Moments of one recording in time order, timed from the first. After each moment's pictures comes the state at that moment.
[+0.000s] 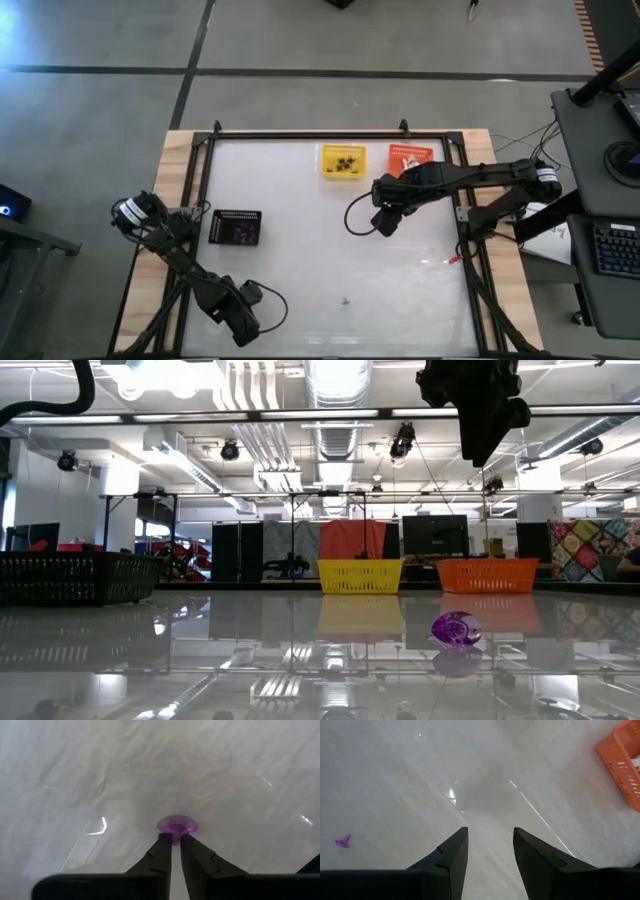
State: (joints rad) left arm -0.83 1.78 1.02 -0.68 0.12 -1.42; right arm 0.03 1.46 1.35 -1.24 0.08 0.75
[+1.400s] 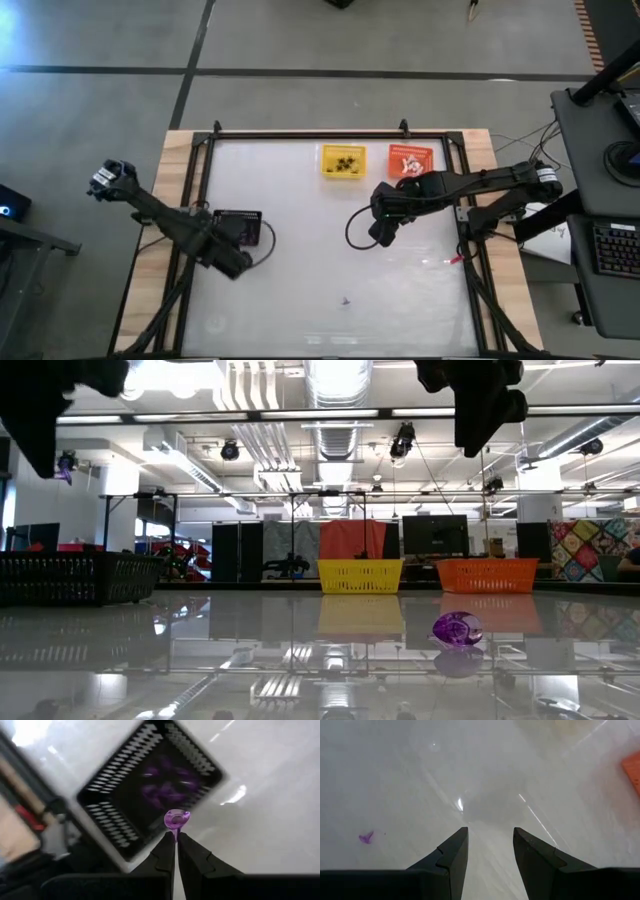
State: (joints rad) left arm -0.58 1.37 1.11 -1.43 -0.28 -1.38; right arm 0.12 1.46 1.35 -1.17 0.11 0.77
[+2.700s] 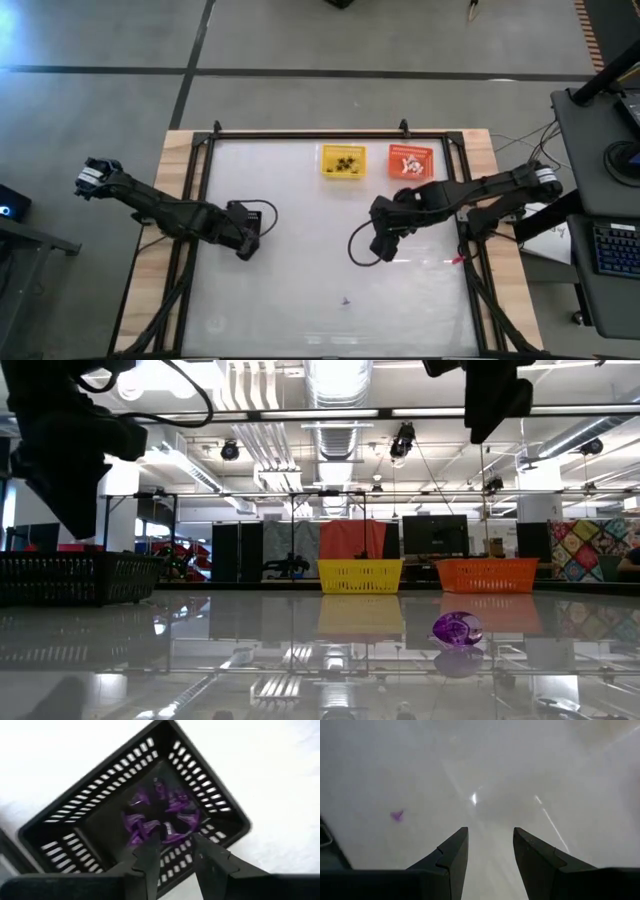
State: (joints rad) left arm -0.34 1.18 0.76 -1.03 -0.27 -1.22; right arm 0.20 1.47 1.35 -1.11 0.05 0.77
